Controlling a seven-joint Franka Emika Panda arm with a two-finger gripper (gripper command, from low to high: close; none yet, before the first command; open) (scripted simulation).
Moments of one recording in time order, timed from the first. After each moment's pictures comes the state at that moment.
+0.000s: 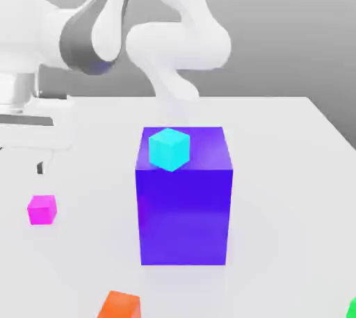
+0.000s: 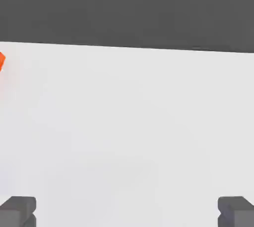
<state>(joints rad) -0.17 -0.06 -0.61 -2.69 0.05 2.76 -0.05</state>
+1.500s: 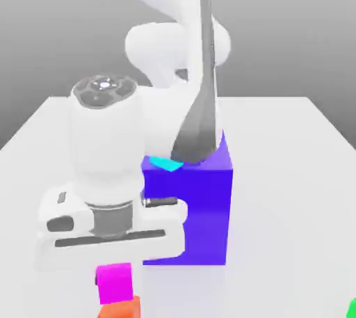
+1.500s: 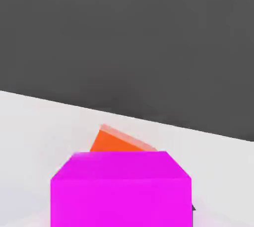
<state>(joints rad) 0.17 0.30 -0.19 -2.29 0.04 2.60 0.49</state>
